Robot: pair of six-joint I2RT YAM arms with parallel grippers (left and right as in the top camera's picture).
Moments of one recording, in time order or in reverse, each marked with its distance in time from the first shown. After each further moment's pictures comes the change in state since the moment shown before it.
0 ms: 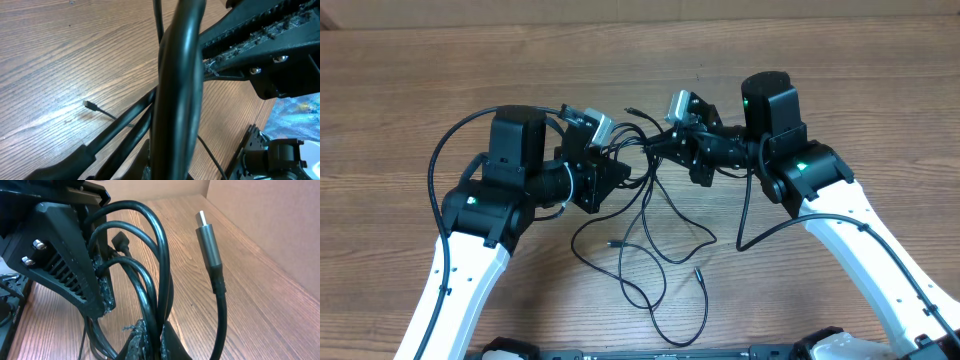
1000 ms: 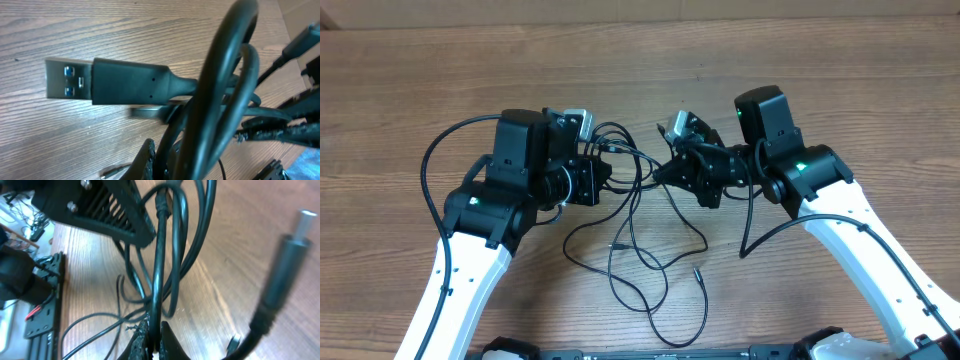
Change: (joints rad) left arm -0.012 0.000 0.000 -0.056 -0.260 -0.233; right arm 0.003 0.000 0.000 -0.293 0.001 -0.004
